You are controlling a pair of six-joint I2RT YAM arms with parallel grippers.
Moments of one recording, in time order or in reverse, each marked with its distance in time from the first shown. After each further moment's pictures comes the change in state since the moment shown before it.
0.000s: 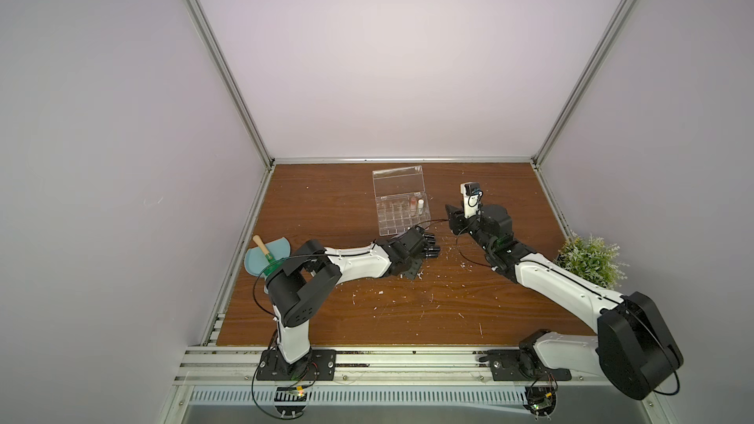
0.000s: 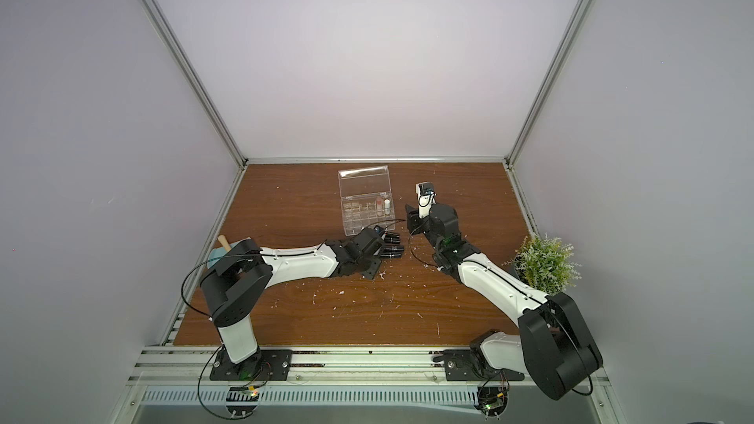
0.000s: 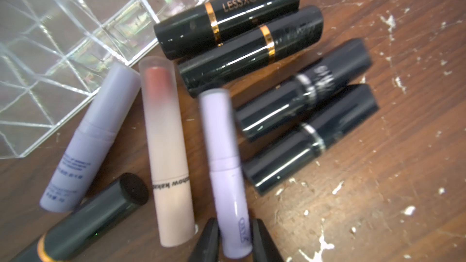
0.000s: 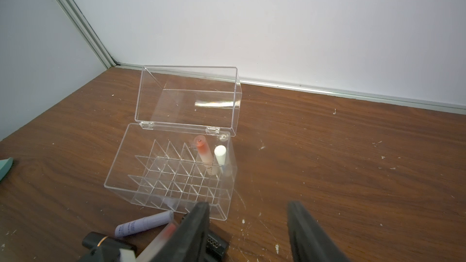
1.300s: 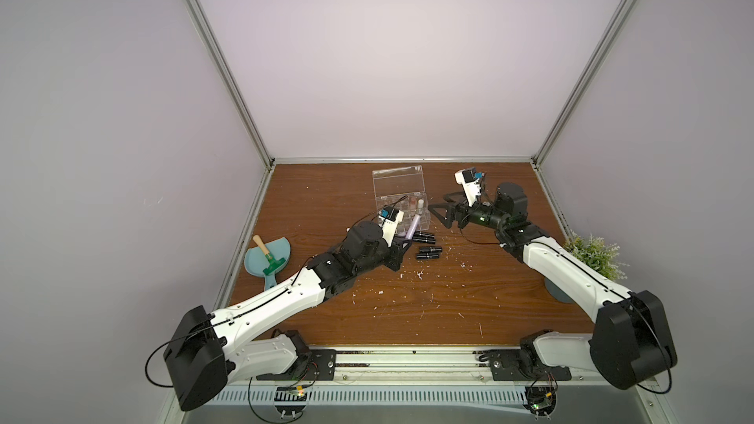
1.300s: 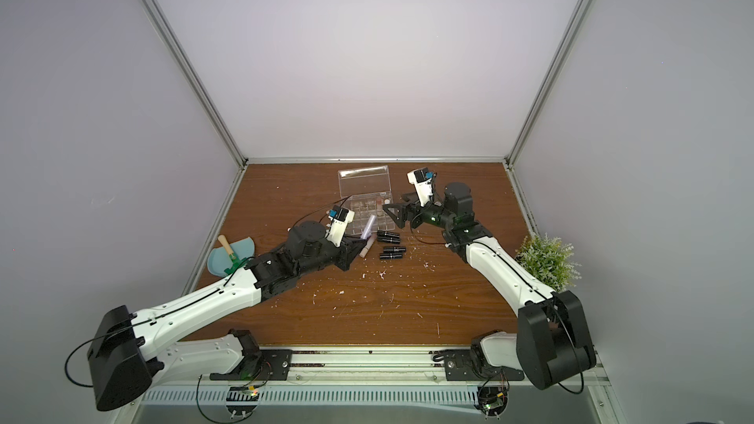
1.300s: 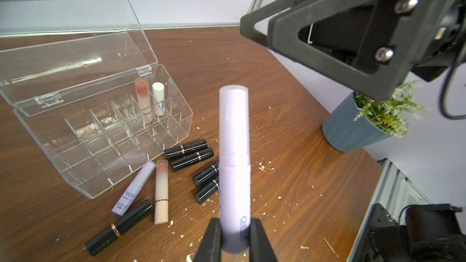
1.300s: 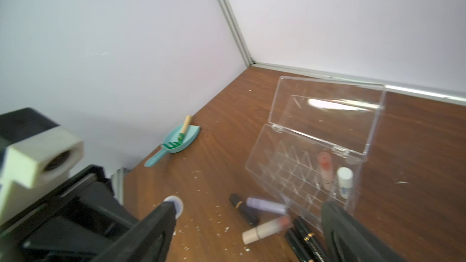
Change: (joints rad) left arm 0.068 -0.684 -0.263 0.203 0.251 -0.071; right arm -0.159 0.069 0.189 -0.077 -0.893 0.170
